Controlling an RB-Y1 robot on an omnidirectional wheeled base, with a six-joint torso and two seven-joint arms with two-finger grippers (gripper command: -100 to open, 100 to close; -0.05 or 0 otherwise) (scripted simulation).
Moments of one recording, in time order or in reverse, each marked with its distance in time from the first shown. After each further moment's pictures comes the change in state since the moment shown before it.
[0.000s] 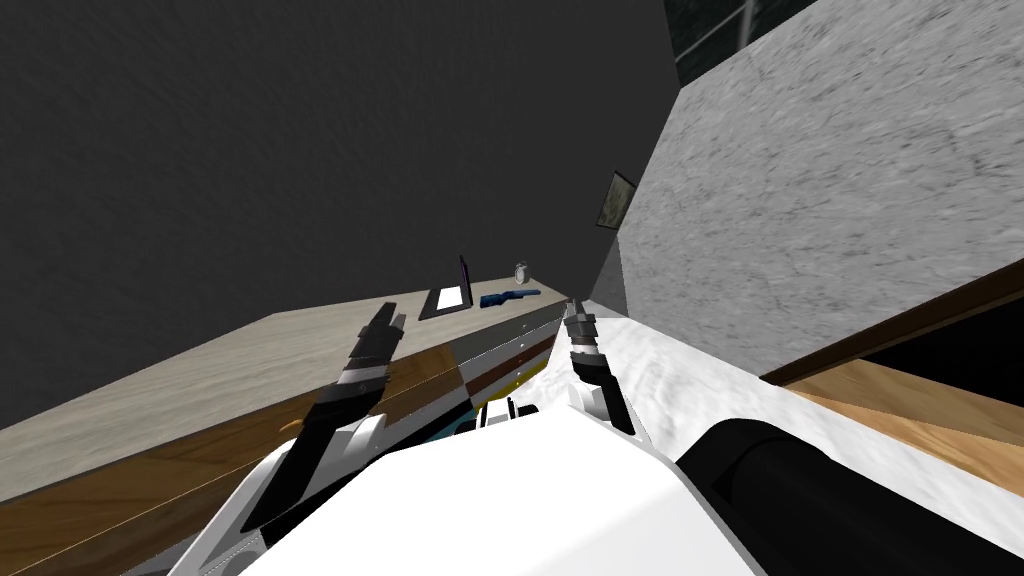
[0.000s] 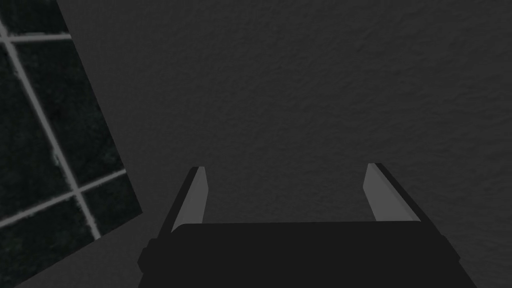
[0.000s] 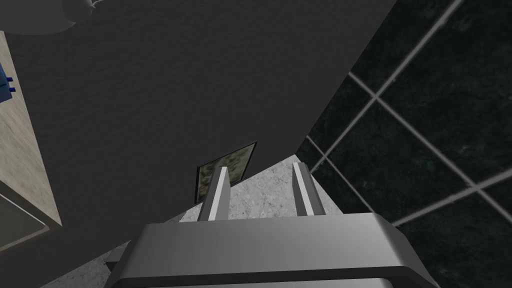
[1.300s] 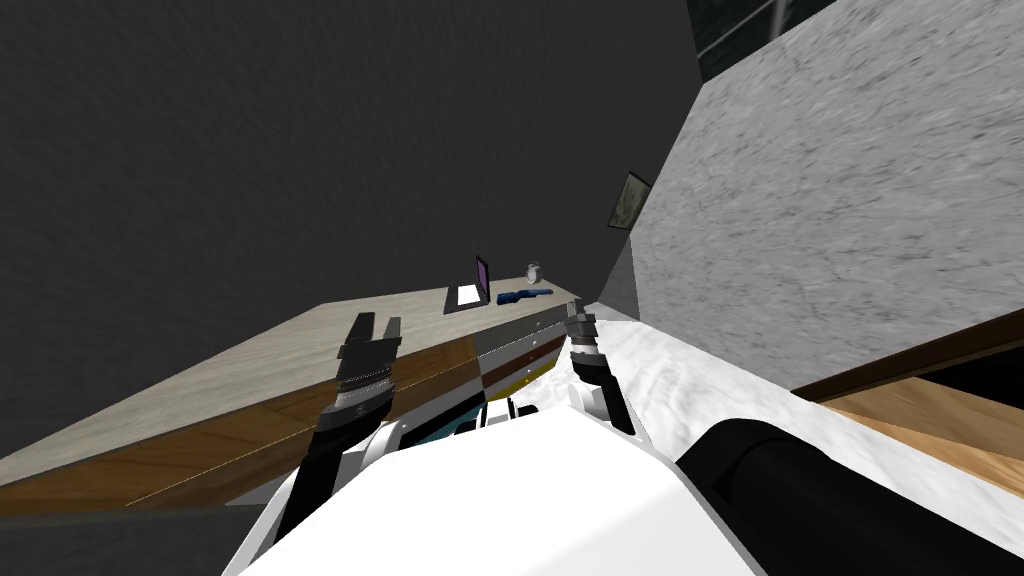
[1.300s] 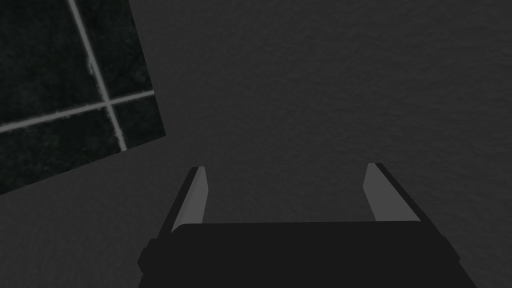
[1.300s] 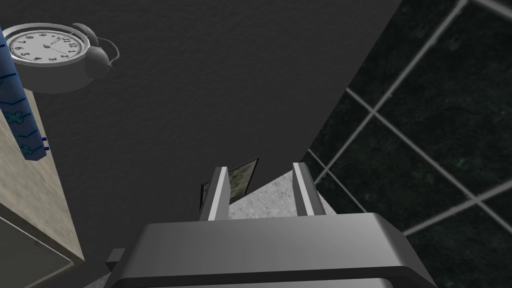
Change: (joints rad) left arm 0.078 -0.175 -0.060 0.024 0.016 -0.298 0.004; right arm 0.000 0.000 0.000 0.000 0.000 0.000 0.000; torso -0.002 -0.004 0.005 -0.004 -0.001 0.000
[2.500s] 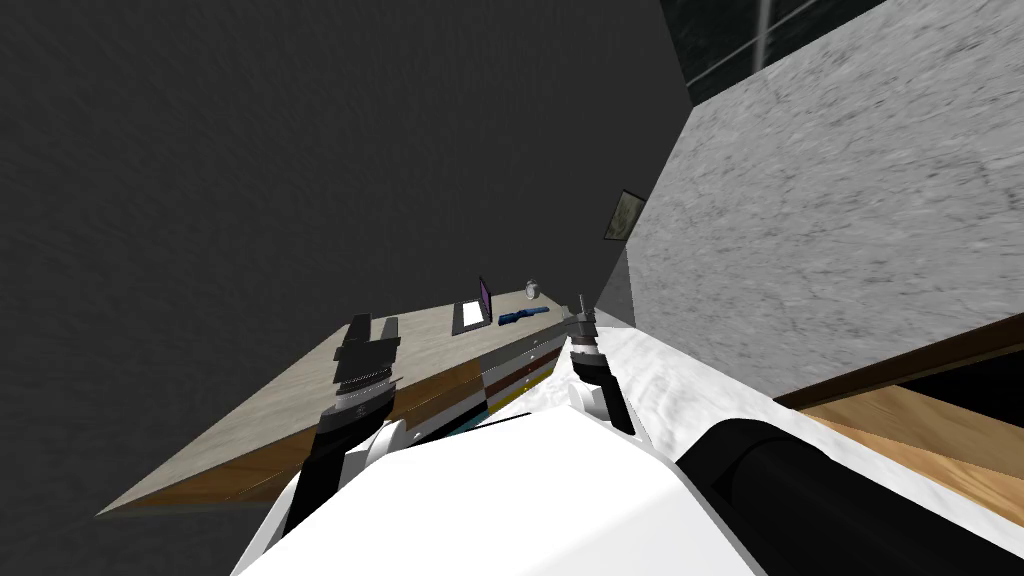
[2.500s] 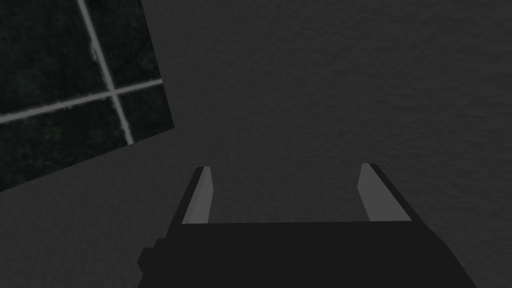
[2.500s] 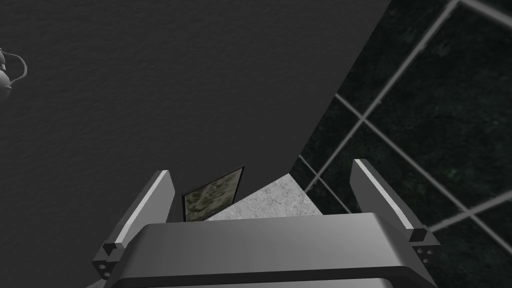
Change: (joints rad) left arm 0.005 -0.045 -0.004 -0.002 0.000 -0.013 0.000; right arm 0.000 0.000 0.000 0.000 0.000 0.000 0.000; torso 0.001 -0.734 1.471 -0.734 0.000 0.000
